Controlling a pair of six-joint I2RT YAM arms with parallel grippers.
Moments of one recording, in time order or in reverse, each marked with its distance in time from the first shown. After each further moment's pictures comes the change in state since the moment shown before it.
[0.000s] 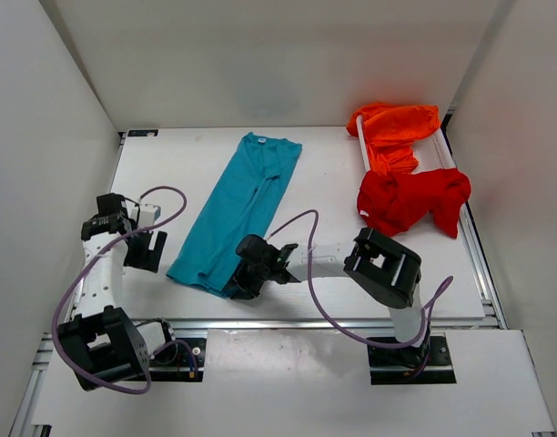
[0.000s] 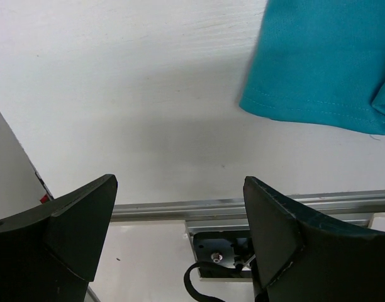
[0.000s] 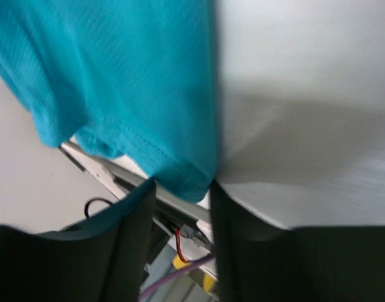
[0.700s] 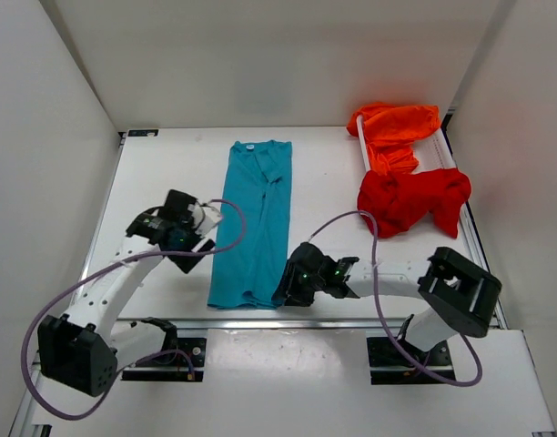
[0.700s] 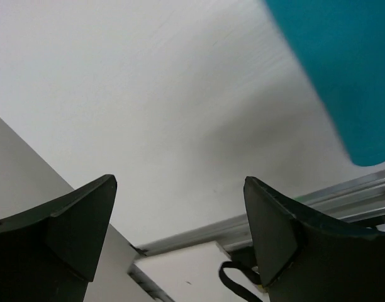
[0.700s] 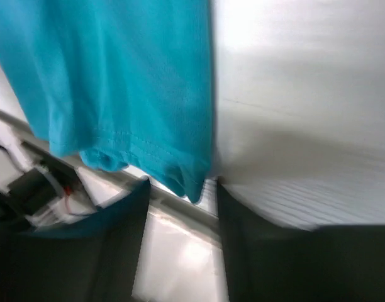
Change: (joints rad) left arm -0.570 -0.050 0.015 0.023 -0.190 -0.018; right arm -0.091 -0.437 -0.509 0.024 0.036 -0.299
